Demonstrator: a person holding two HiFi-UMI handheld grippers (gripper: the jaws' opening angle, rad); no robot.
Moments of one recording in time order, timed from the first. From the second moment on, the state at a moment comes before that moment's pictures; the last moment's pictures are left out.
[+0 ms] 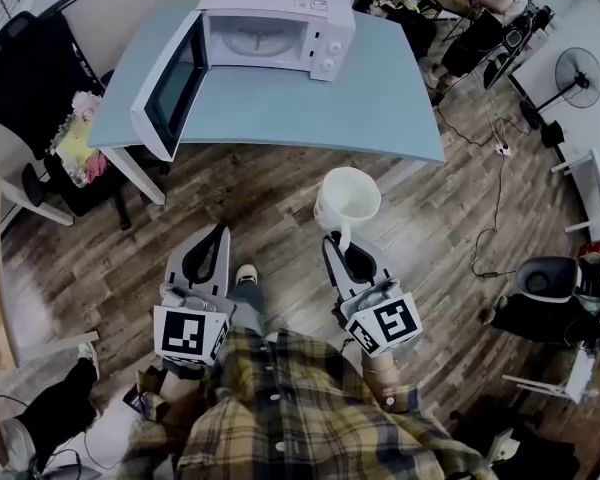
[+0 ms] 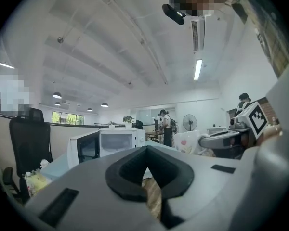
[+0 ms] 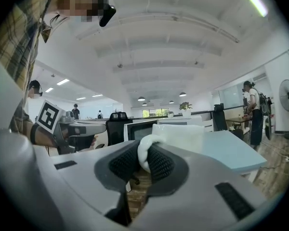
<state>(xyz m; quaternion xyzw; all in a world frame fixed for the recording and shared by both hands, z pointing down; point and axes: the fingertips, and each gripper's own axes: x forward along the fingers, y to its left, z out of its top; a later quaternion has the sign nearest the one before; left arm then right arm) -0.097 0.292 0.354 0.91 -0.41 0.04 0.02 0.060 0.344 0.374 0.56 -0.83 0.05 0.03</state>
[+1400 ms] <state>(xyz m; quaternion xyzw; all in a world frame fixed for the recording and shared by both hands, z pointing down) -0.074 0.056 0.382 0.91 -0.41 0.05 0.05 0.066 0.095 0.386 0.54 -0.84 0.07 0.02</state>
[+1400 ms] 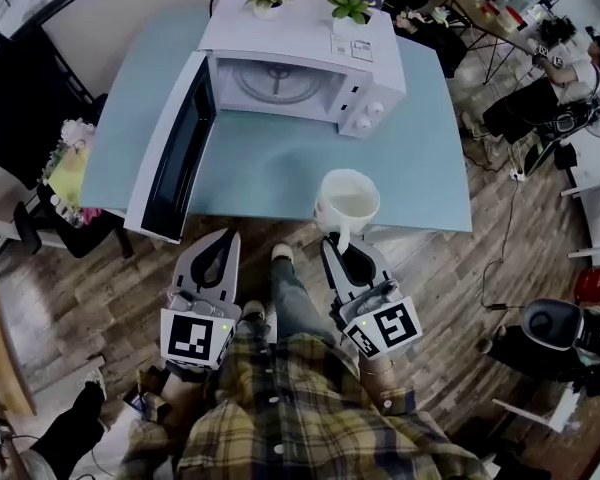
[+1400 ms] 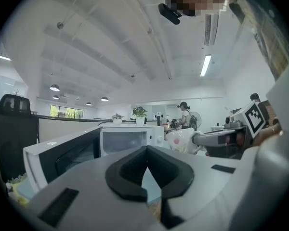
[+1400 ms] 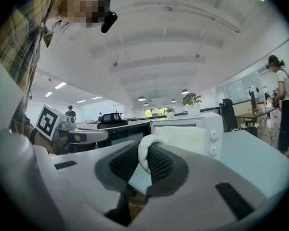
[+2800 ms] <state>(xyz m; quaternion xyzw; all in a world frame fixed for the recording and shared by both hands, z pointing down) -0.024 -0.137 0.366 0.87 -0.50 0.03 0.03 0.098 -0.109 0.380 0.41 -0.91 0.06 0.03</state>
